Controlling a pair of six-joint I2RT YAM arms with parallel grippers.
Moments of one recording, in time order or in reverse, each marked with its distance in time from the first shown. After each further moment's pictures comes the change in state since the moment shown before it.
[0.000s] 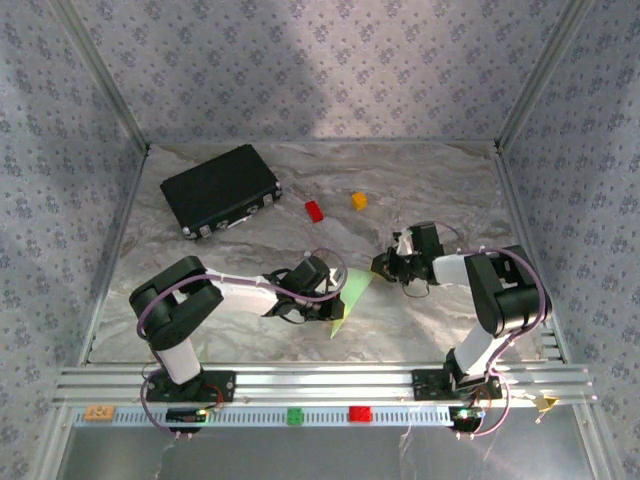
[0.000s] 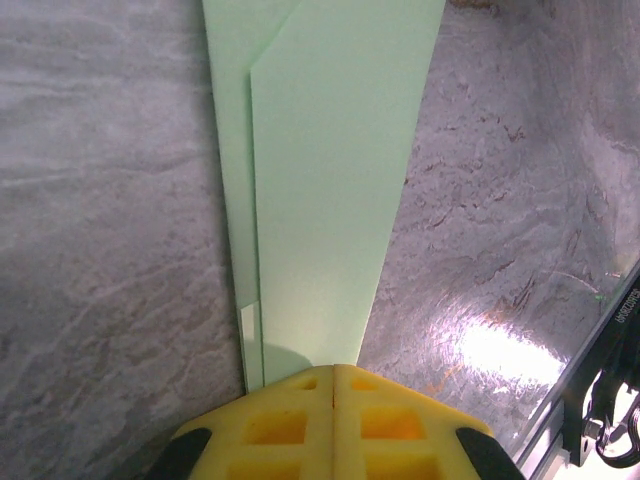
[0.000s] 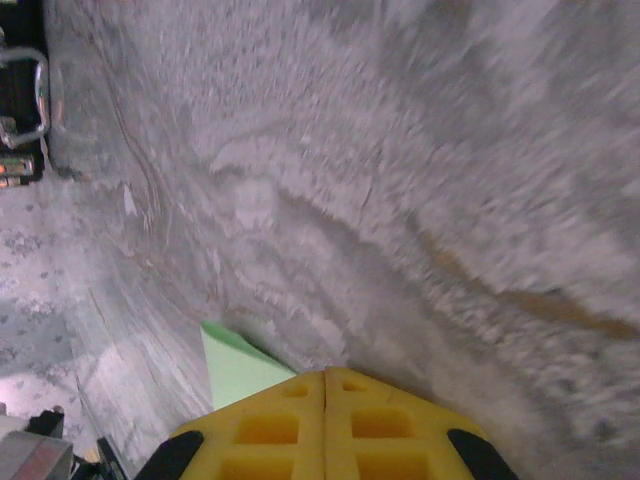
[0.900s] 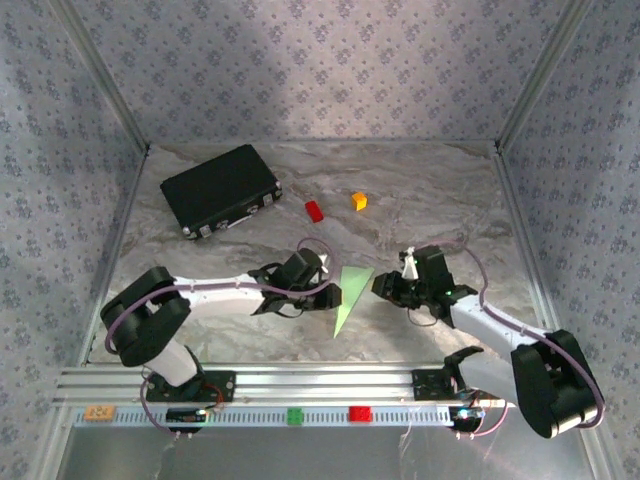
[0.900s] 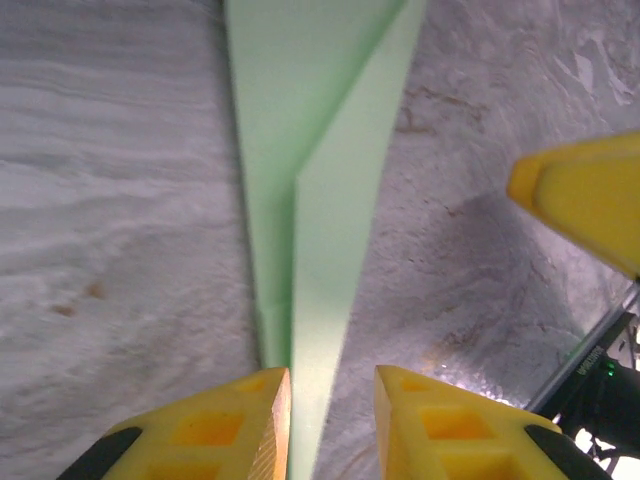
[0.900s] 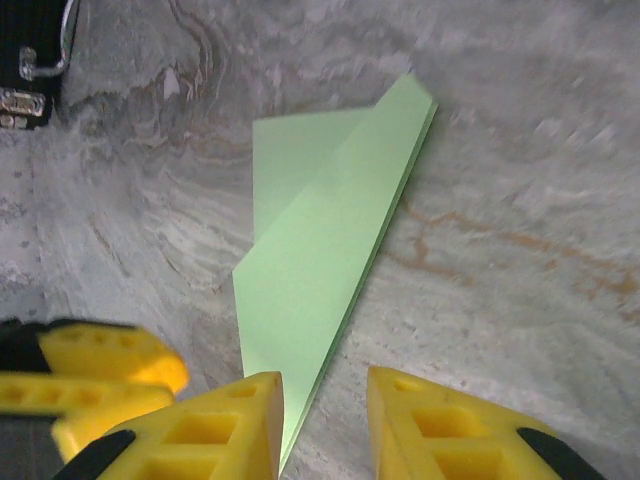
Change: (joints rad) left arm 0.028 -0.164 0.003 -0.115 -0.128 -0.024; right arm 0.181 -0.554 -0.237 -0.200 0.193 0.109
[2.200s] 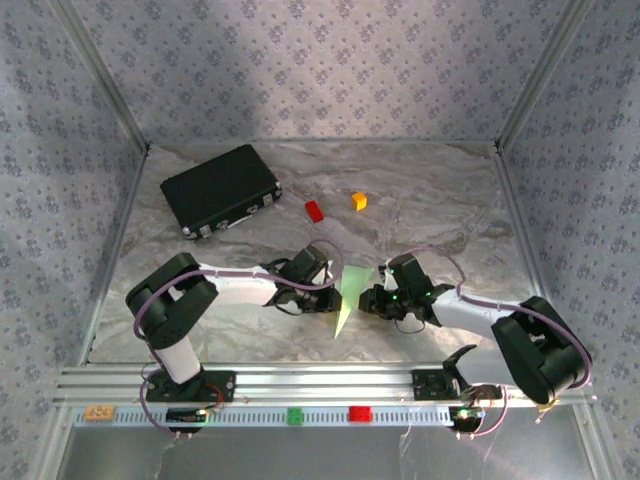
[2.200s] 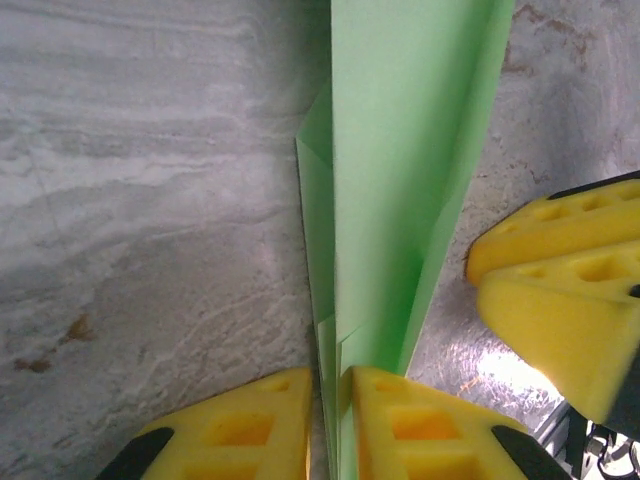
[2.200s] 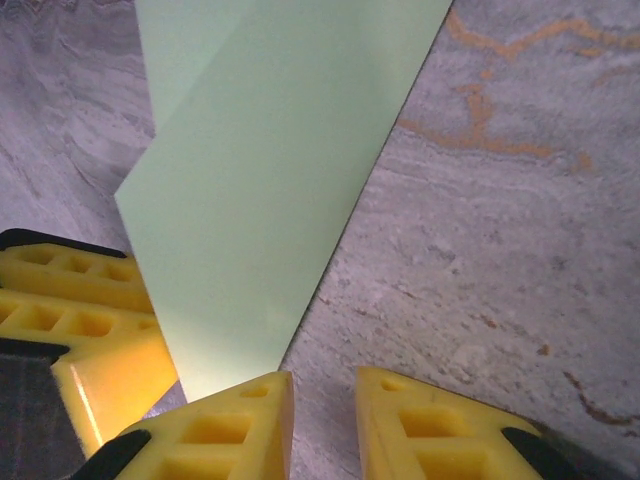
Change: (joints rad) left arm 0.027 0.153 0.069 -0.040 0.135 0.060; right arm 0.166 0.186 0.017 0.044 0.032 0.026
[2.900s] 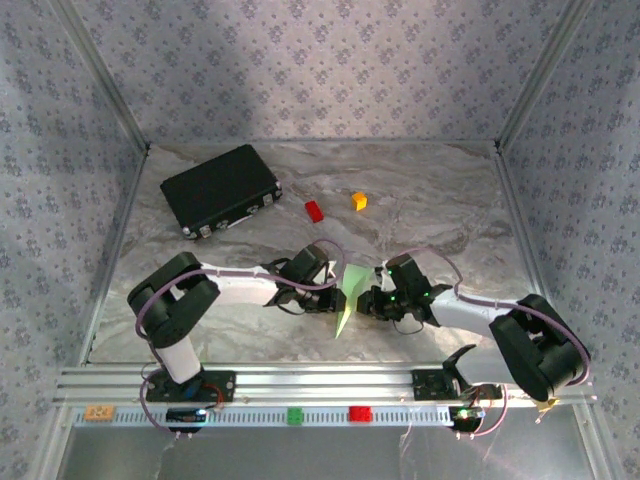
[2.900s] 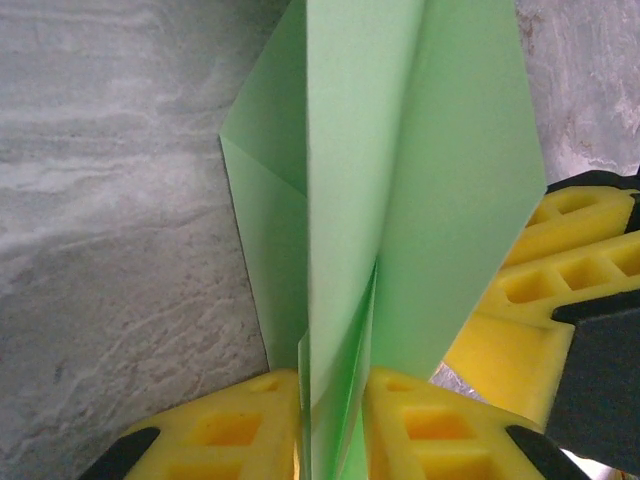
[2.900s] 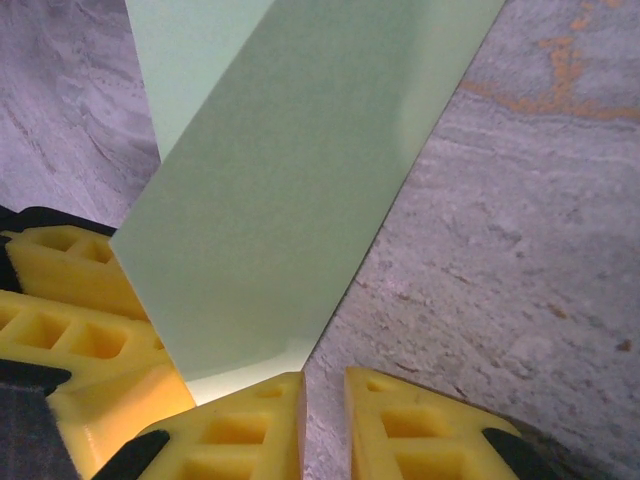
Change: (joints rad) left arm 0.000 0.011 0.000 0.047 0.058 0.004; right arm 0.019 0.011 0.002 0.018 -0.037 0.000
